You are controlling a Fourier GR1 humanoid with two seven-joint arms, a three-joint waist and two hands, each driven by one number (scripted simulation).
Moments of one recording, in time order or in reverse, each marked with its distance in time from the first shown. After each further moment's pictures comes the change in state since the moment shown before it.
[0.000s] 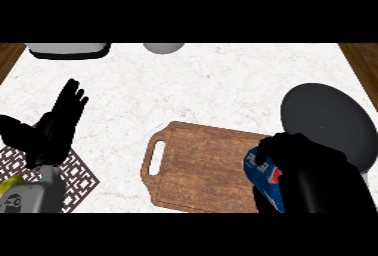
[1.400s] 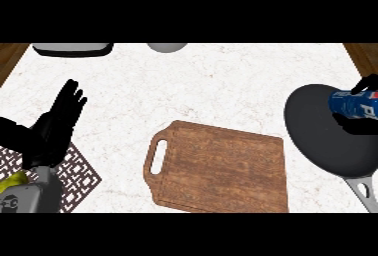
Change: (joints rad) left arm 0.005 0.006 0.017 0.001 0.009 -0.044 -0.008; right arm -0.095 -0.314 -0.894 0.874 -0.478 -0.567 -0.778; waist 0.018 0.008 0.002
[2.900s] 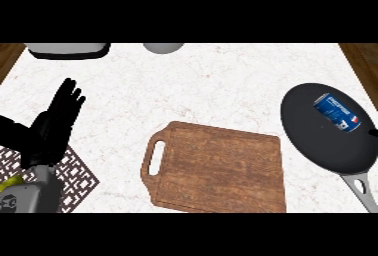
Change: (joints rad) left arm -0.007 -0.008 0.011 -0.012 -0.010 0.013 0.021; right arm -0.172 -0.257 -0.391 0.872 -0.466 0.153 -0.414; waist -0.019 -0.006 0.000
